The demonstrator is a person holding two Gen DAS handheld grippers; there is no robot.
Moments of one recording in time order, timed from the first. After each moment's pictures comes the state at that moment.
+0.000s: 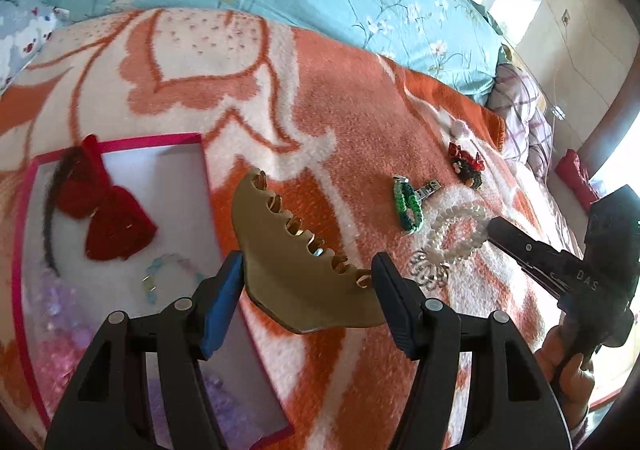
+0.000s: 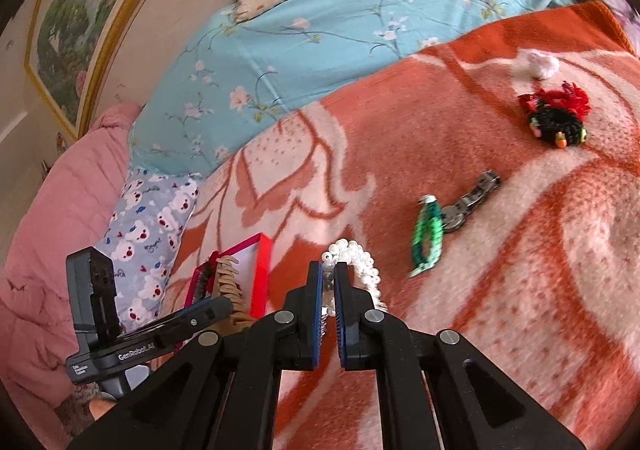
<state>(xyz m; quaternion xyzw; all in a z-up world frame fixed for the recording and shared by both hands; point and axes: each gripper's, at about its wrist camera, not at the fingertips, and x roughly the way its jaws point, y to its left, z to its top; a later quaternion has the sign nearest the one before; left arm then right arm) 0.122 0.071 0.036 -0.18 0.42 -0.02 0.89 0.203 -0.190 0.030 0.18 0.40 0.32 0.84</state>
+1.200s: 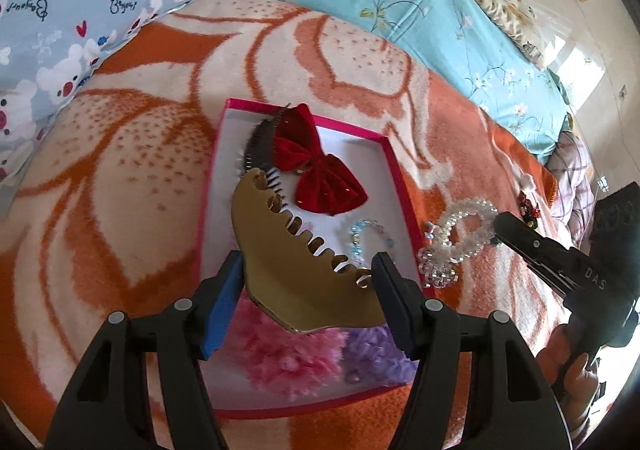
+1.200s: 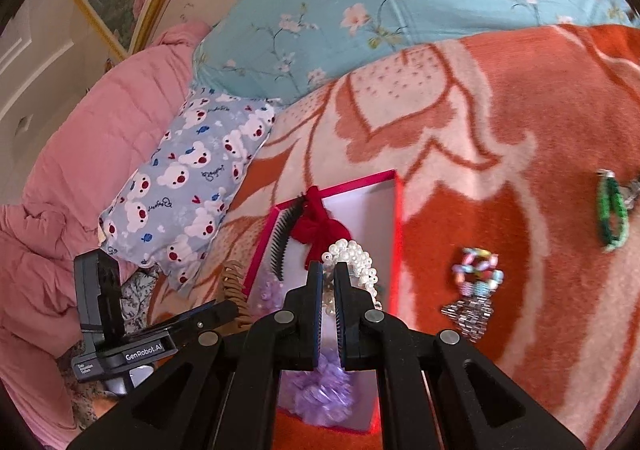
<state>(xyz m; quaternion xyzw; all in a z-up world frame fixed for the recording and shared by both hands) 0.021 0.207 0.018 -0.25 0.41 0.11 0.87 0.157 -0.027 0.025 0.11 0.43 0.44 0.78</state>
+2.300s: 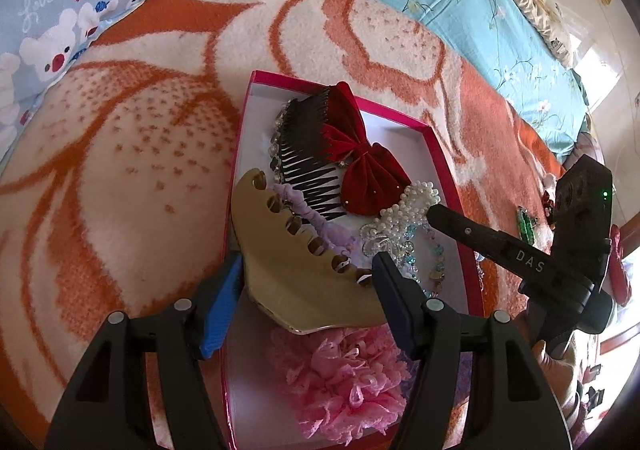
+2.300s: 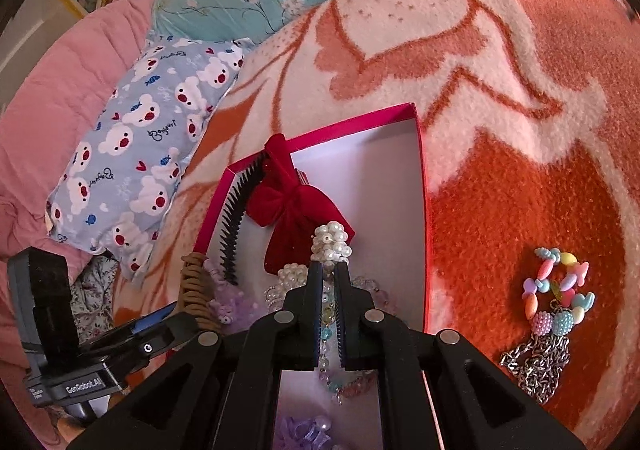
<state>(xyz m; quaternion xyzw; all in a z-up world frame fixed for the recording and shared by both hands) 0.043 0.233 -0.020 -0.26 0.43 0.11 0.86 0.193 0.051 -0.051 0.07 0.50 0.42 0.76</state>
